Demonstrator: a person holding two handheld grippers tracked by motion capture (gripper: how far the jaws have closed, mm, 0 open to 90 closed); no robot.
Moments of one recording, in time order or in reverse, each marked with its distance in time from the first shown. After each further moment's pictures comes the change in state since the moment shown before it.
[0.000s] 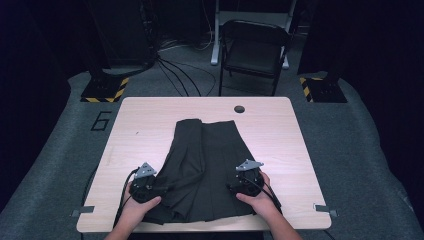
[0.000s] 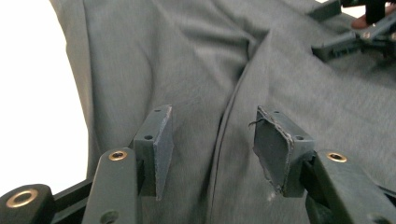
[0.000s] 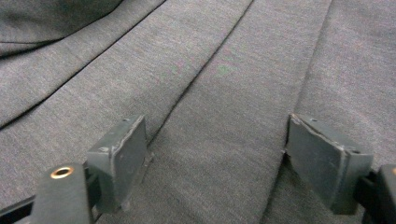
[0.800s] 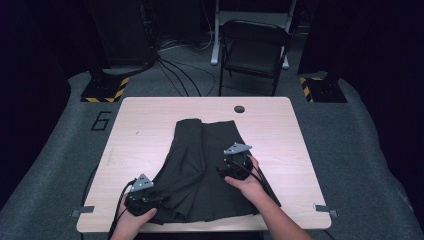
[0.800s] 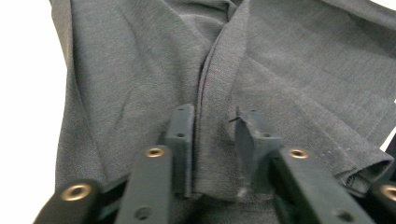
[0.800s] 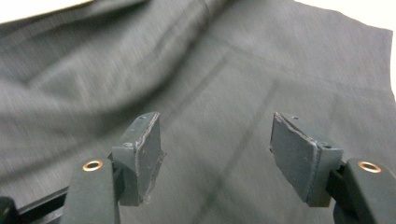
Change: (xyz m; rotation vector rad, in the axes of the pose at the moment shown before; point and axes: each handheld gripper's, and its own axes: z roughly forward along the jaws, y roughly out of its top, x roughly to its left) left arm -0.021 -0.017 -0.019 0.017 0.011 0.049; right arm 0.014 0.072 0.002 -0.068 0.027 -0.041
